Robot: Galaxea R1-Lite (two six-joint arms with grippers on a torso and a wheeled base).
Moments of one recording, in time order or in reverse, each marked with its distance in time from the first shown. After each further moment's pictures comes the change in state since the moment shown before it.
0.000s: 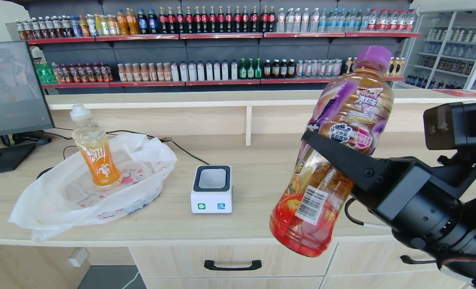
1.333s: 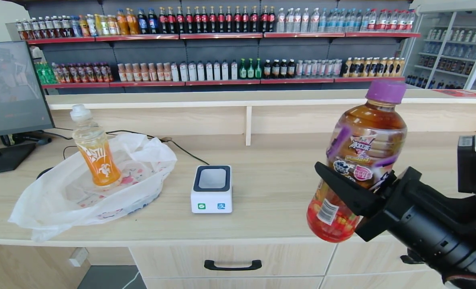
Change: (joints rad) left arm 0.000 0.000 0.000 0.000 0.000 0.000; right arm -0.048 -0.029 0.147 -0.001 -0.196 -0.644
